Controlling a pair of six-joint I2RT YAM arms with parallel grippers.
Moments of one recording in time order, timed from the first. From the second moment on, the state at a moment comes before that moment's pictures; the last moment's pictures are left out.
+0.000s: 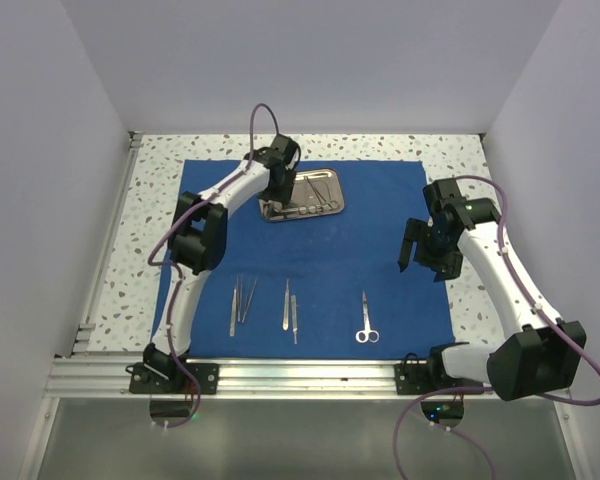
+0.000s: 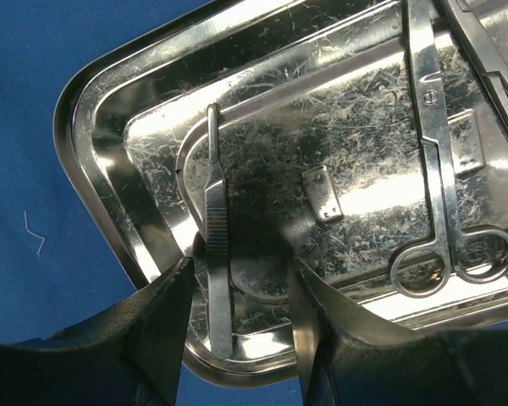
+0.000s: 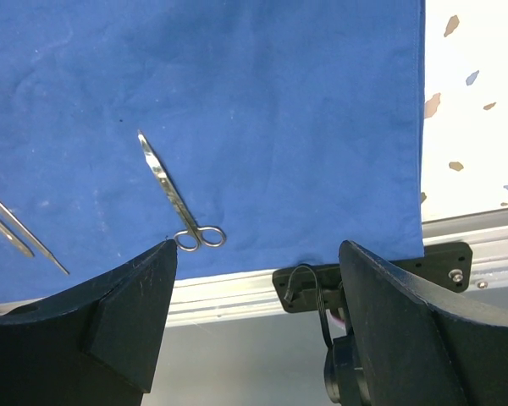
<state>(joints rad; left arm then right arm) -0.45 2.38 2.03 -0.75 -0.17 -0.20 0.18 1.27 1.18 -1.25 0.06 0.49</state>
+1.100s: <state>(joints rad) -0.43 2.26 1.77 -0.58 -0.09 -0.26 0.18 1.20 1.15 -1.24 0.03 0.49</state>
